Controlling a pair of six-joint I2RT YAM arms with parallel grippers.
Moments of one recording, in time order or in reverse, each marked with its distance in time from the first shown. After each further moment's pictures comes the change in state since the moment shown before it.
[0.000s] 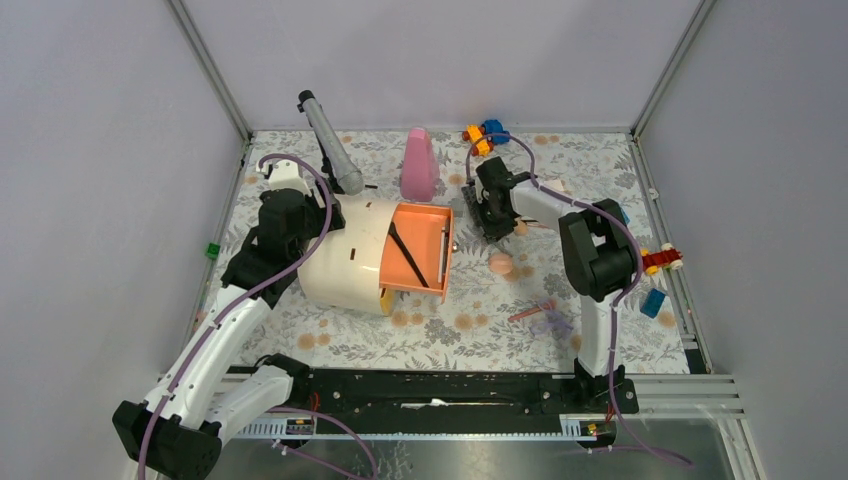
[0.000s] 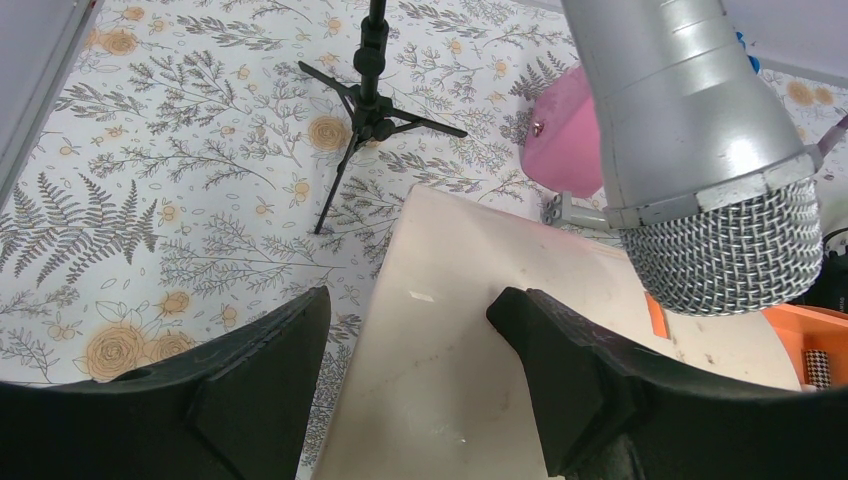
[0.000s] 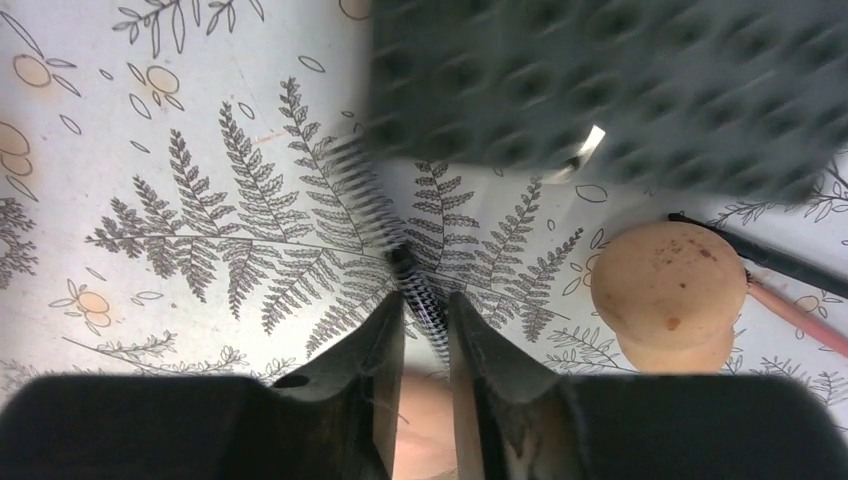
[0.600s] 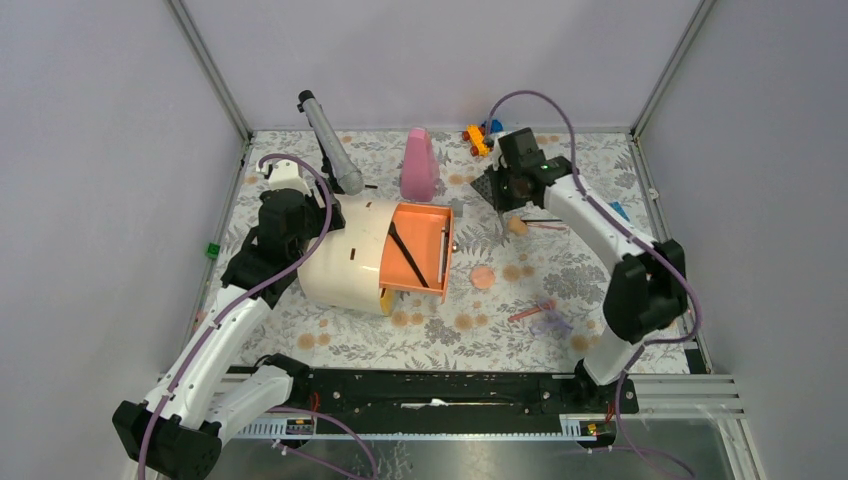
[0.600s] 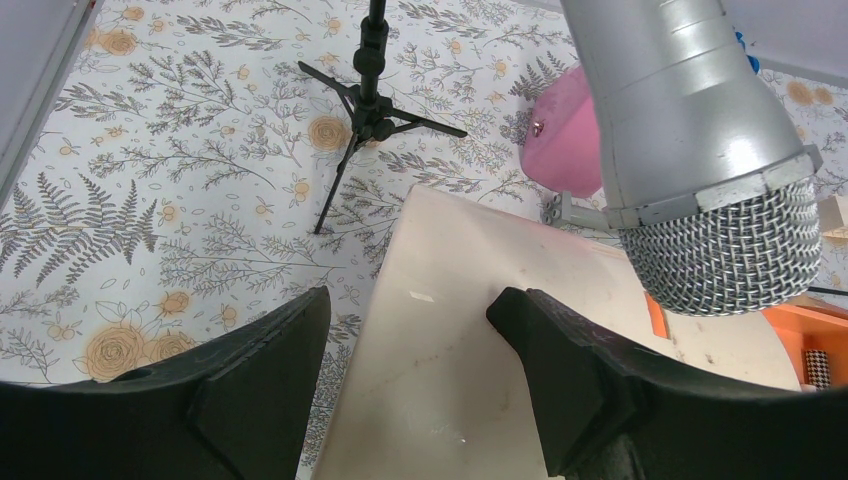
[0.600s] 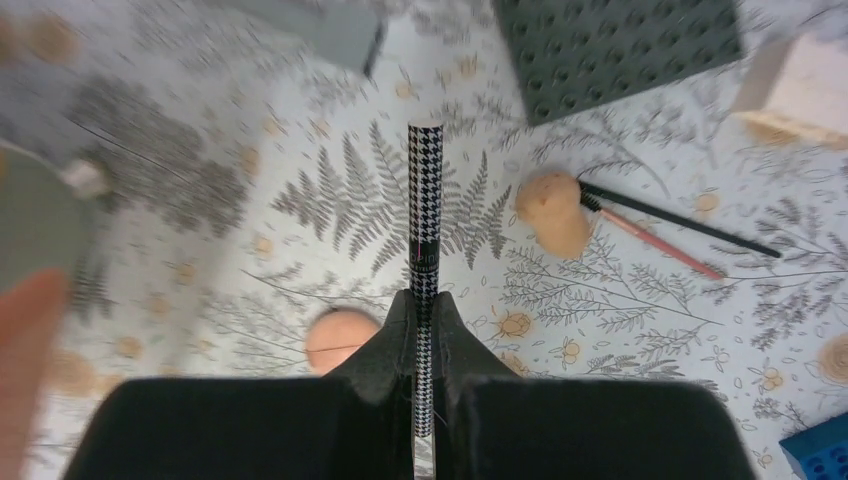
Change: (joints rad) left arm 0.000 0.000 0.000 0.000 0.000 0.000; right arm -0.003 -0.308 -0.005 -0.043 0.011 0.042
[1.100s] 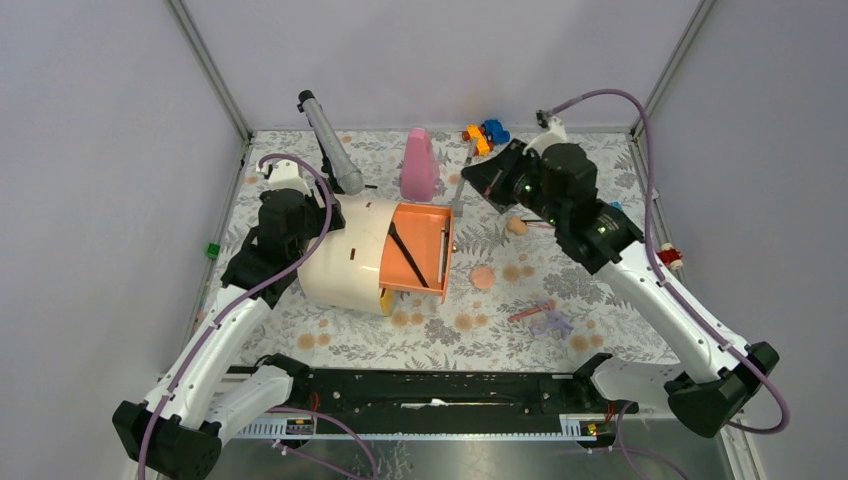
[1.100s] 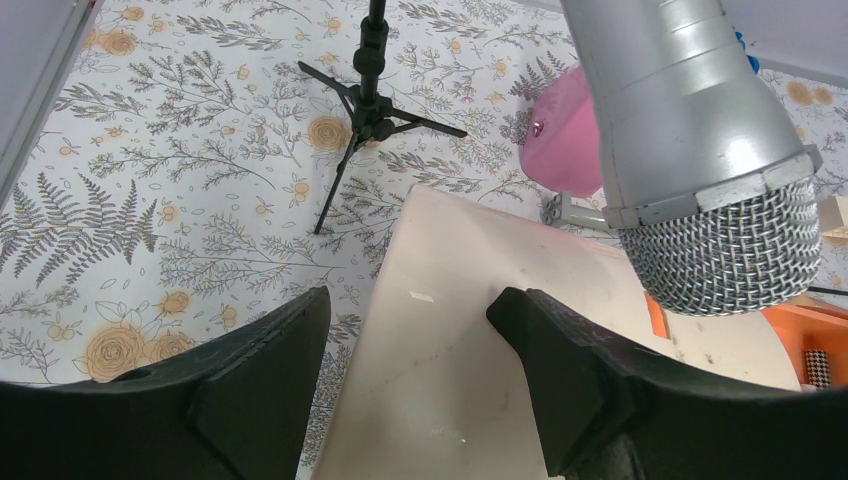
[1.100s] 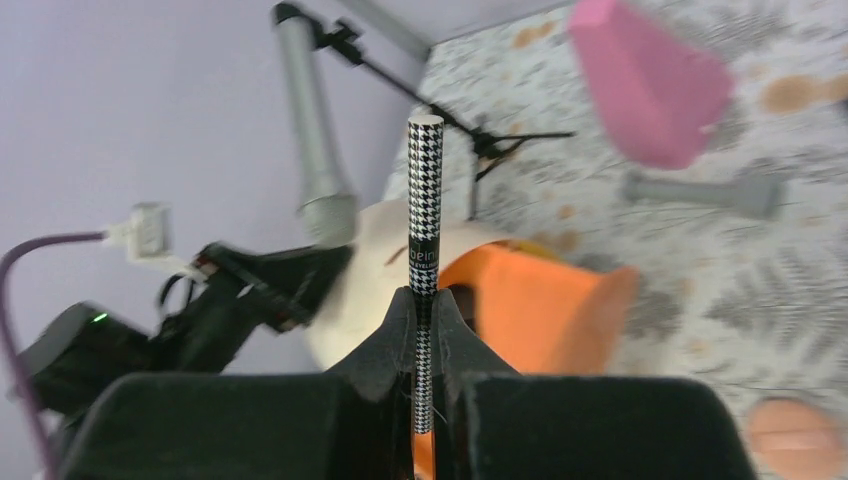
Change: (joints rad) left arm 0.000 0.000 0.000 0.000 0.000 0.000; right arm 0.157 -0.558 -0.153 0.368 -0.026 0.715
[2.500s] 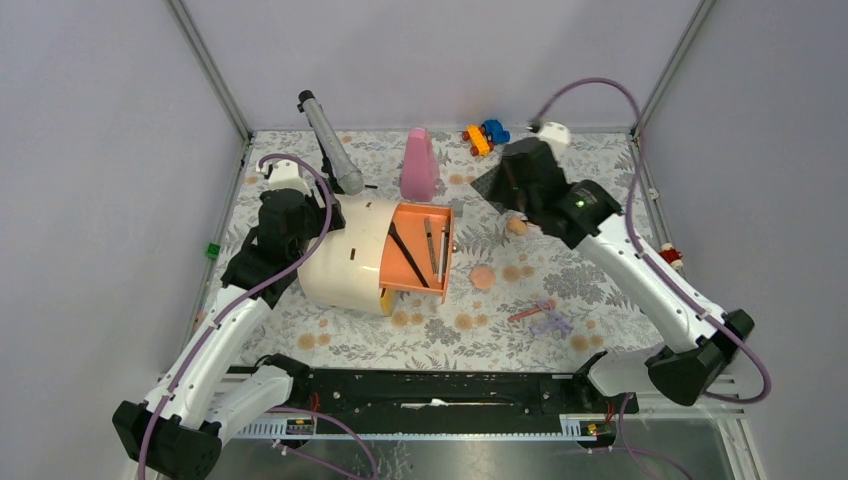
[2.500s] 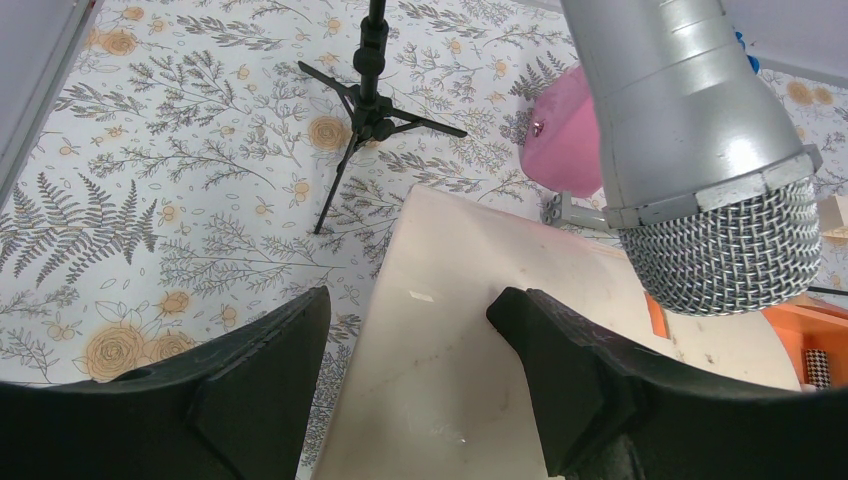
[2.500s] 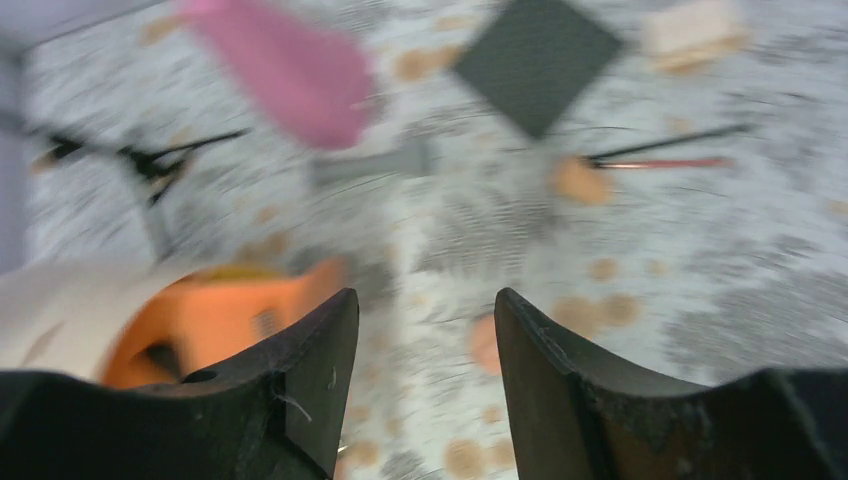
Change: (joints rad) left arm 0.000 0.000 0.000 0.000 0.000 0.000; right arm 0.186 0.212 0.270 -0.472 0.497 -0.069
